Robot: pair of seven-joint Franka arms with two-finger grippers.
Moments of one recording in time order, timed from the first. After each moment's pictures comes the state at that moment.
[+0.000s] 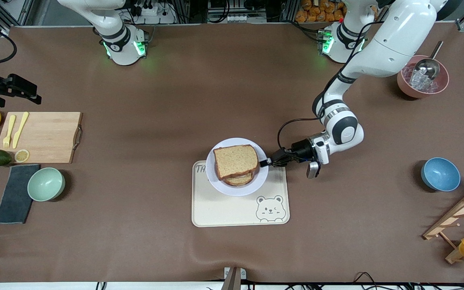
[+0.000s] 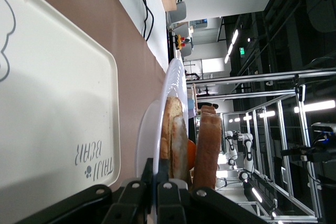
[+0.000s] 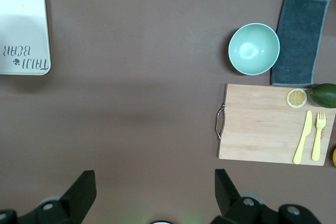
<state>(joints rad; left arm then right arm) -0.08 0.65 -0.29 -1.93 -1.99 2.12 1.24 -0.04 0.03 0.03 -1.48 0.02 1.43 -0.08</state>
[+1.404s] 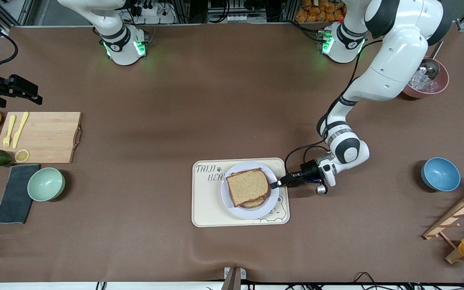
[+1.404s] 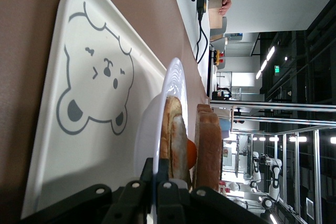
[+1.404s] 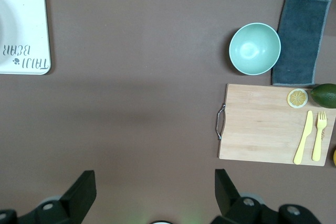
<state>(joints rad) -0.09 0.87 -0.23 -1.71 -1.87 2.22 1.08 -0.04 0.03 0.03 -1.48 0.02 1.43 -0.08</state>
